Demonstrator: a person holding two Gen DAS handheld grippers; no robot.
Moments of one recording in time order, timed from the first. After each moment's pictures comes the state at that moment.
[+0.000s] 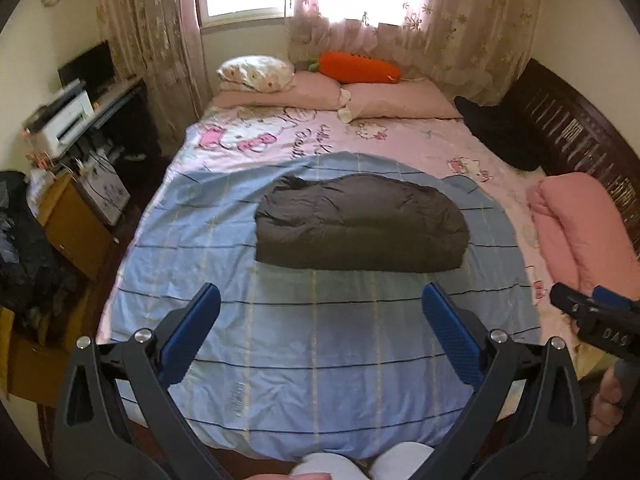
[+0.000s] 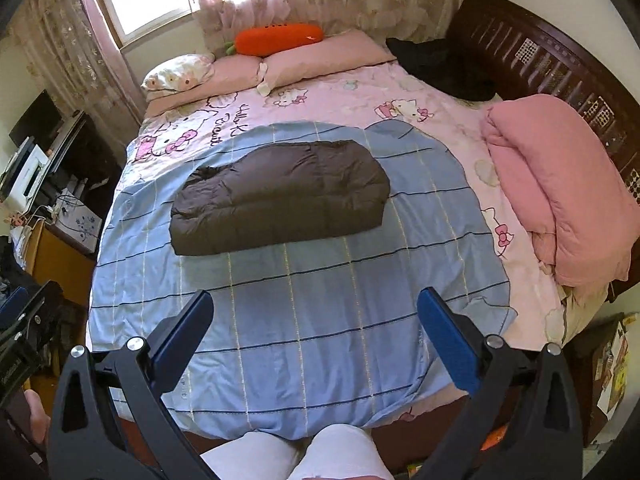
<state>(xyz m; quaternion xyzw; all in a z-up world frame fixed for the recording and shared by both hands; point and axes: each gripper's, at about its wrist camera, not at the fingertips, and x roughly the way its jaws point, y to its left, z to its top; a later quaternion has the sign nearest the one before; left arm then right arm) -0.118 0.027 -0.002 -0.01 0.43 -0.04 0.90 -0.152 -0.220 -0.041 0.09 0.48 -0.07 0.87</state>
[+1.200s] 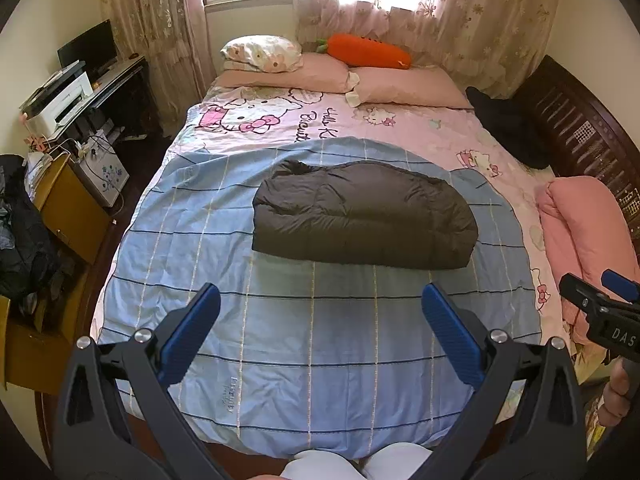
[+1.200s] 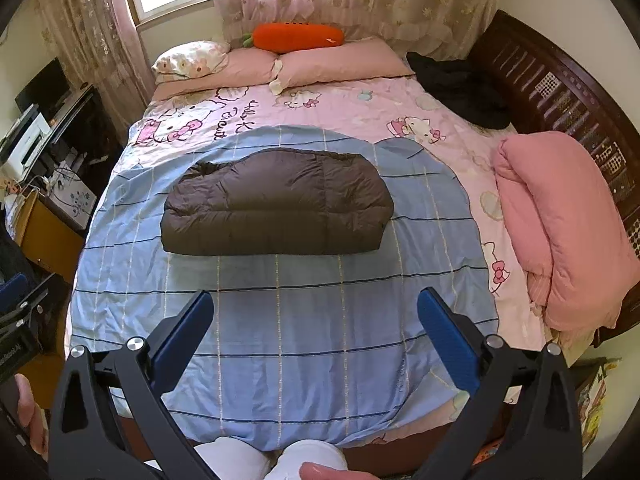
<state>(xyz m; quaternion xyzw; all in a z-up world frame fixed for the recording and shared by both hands) -0.084 0.027 -0.022 -0.02 0.46 -0.02 0.89 -0.114 -0.218 -0.042 0.03 0.49 -0.05 0.87</state>
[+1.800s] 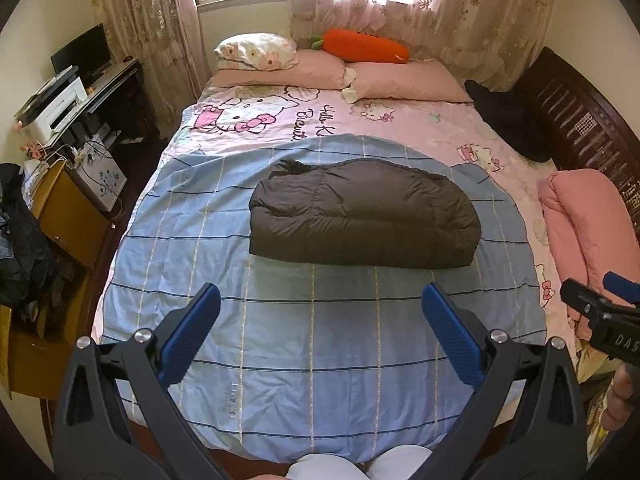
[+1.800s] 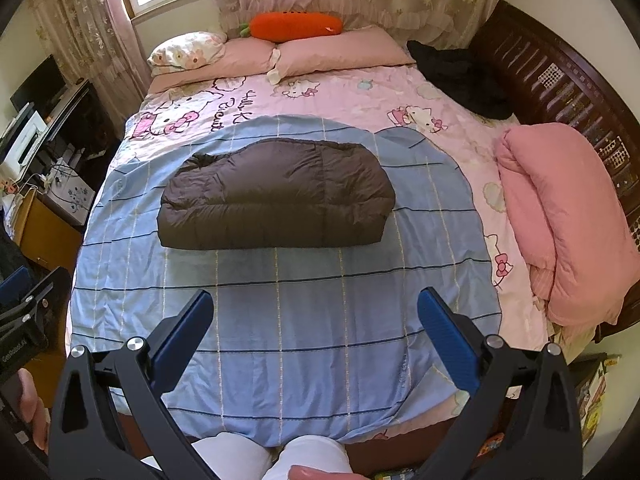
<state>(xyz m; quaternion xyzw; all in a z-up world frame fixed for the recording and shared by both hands) -0.066 0.019 -0.031 0.00 0.47 -0.03 0.88 -0.102 -0.223 -0.053 0.04 0.51 -0.05 0.86</state>
